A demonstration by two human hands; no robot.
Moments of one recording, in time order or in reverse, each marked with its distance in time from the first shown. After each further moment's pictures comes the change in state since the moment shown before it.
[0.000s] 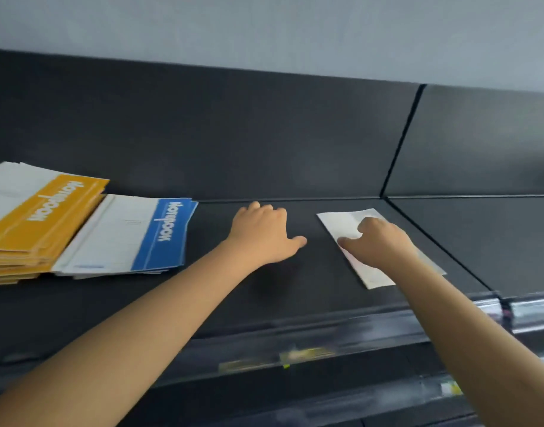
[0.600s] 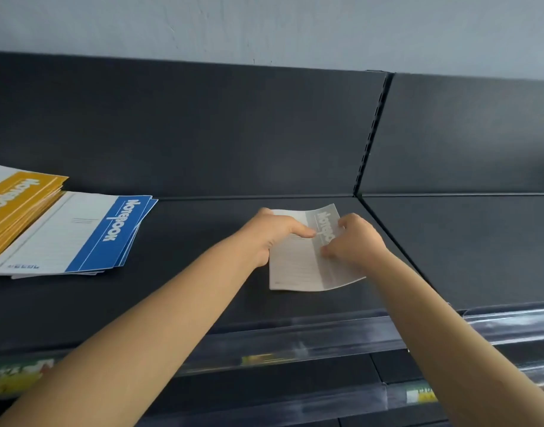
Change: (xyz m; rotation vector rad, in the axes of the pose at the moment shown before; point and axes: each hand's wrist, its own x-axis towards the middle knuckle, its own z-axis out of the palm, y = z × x) left_hand 0.044 0.091 0.005 -1.384 -0.208 -0.537; right_hand 0.036 0.052 -0.013 0.328 -0.181 0.019
